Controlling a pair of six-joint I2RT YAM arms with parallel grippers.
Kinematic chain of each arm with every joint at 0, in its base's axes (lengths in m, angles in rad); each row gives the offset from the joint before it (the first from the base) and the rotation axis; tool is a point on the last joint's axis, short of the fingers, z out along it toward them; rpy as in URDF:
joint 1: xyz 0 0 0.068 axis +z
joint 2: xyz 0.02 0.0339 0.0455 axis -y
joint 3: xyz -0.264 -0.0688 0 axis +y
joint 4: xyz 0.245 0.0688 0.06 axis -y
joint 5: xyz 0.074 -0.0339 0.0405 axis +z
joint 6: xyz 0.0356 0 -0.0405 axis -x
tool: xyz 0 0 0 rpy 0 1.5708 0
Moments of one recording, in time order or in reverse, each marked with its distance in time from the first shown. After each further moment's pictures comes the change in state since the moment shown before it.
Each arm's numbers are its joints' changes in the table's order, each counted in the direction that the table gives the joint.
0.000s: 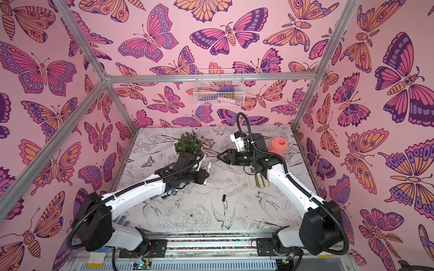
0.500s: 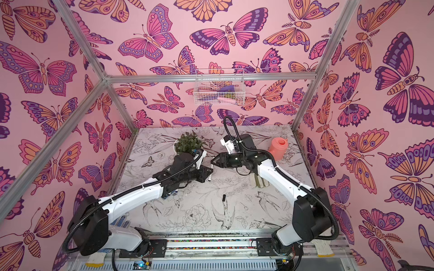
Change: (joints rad) left arm -0.010 0.031 0.082 0.191 -0.066 0.002; right arm 0.067 -0.121 -0.082 -0.044 -0.015 0.034
